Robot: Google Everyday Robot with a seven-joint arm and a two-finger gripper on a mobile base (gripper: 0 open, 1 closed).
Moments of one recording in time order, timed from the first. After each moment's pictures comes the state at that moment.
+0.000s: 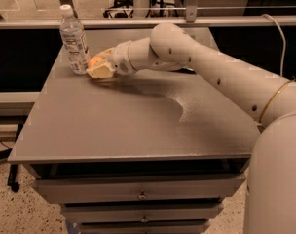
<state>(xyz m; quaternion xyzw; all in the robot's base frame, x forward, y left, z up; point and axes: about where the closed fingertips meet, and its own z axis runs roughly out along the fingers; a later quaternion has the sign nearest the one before) 0.700 0.150 0.841 -0.53 0.64 0.29 0.47</state>
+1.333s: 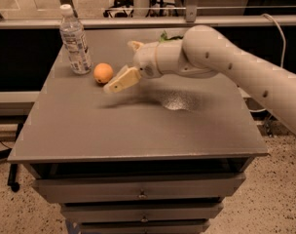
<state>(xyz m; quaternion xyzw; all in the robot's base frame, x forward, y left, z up) 0.658 0.082 0.869 -0.51 0.64 0.29 0.50</state>
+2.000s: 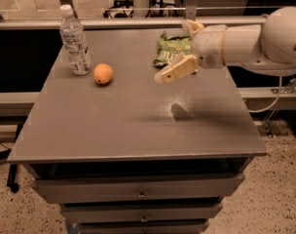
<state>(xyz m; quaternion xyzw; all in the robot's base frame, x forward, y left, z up) 0.623 -0.057 0.937 -0.49 0.64 0.22 0.55</state>
